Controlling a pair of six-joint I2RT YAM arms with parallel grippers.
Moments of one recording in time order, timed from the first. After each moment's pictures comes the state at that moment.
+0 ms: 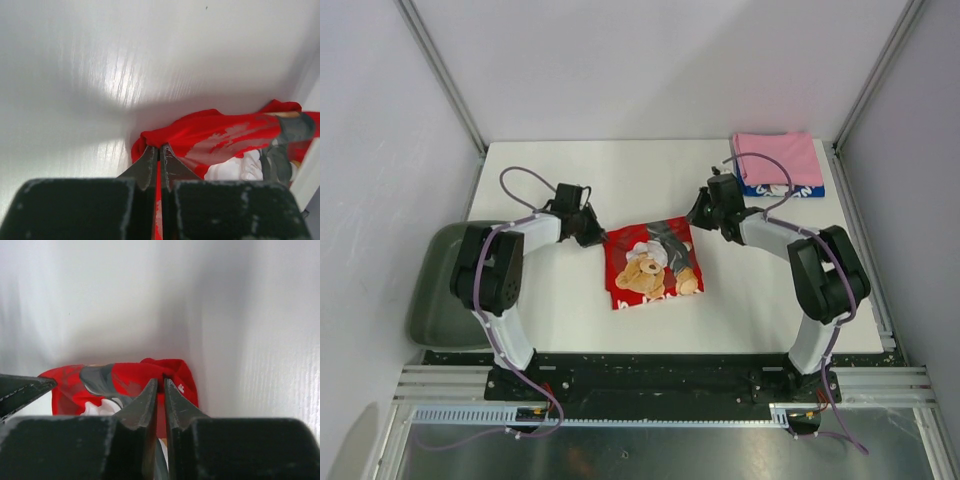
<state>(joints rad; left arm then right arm) -0.24 1.83 1.05 -0.17 0.23 -0.71 0.43 1.80 1.11 0.04 -0.04 0.65</state>
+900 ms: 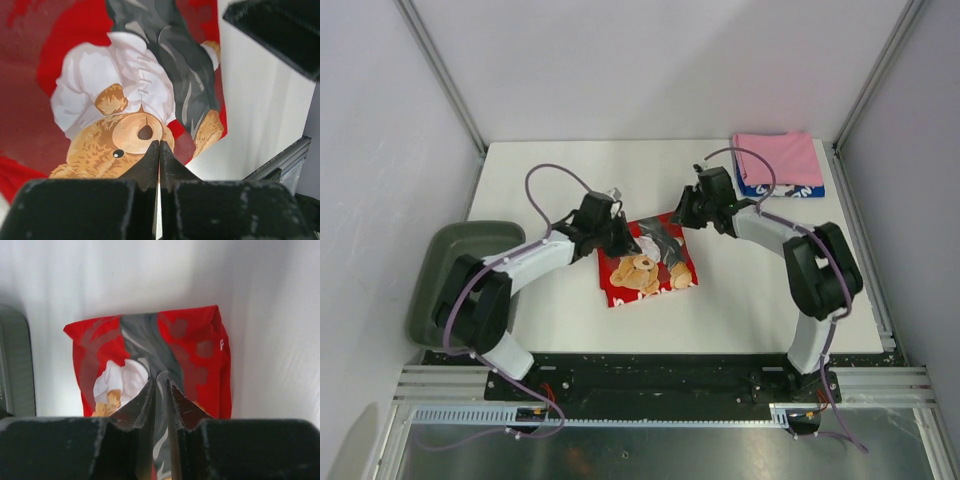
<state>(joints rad) -0.50 1.57 0.98 -0.20 0.24 -0.71 0.46 1.82 1.23 -0.09 -0.22 0.60</state>
